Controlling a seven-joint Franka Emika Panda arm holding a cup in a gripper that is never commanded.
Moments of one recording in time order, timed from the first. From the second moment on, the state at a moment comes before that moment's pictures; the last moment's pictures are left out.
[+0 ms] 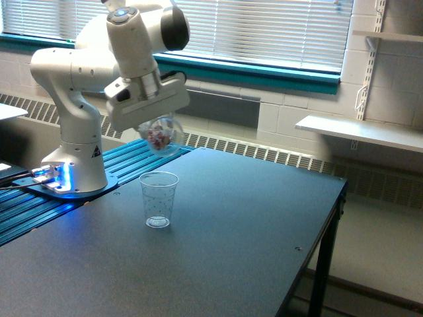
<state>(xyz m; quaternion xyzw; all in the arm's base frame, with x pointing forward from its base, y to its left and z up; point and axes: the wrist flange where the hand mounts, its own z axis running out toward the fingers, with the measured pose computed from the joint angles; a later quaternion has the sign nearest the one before) 0.256 -0.066 0.321 -0.75 0.64 0.07 0.15</state>
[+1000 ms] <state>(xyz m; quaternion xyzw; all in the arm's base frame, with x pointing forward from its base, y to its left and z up) 0.218 -0.119 0.298 -0.71 0.69 0.08 0.13</state>
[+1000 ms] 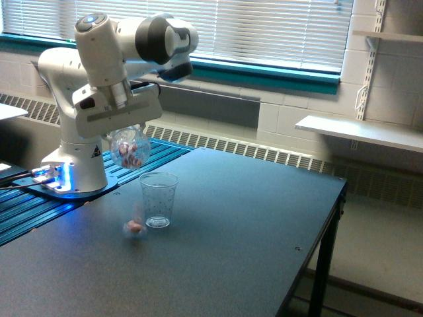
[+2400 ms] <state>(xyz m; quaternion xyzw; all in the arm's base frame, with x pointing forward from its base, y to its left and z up) 0.266 0.038 0.338 -0.81 0.56 0.04 0.16</state>
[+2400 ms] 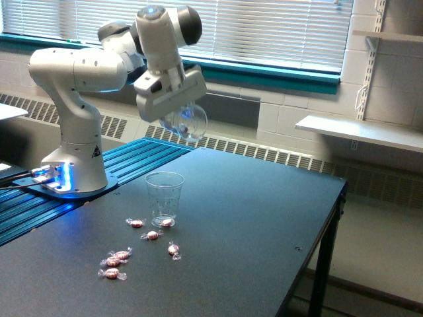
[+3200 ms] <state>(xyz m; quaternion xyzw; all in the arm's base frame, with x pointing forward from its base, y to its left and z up) 0.241 -0.027 0.323 -0.73 0.66 0.11 0.13</state>
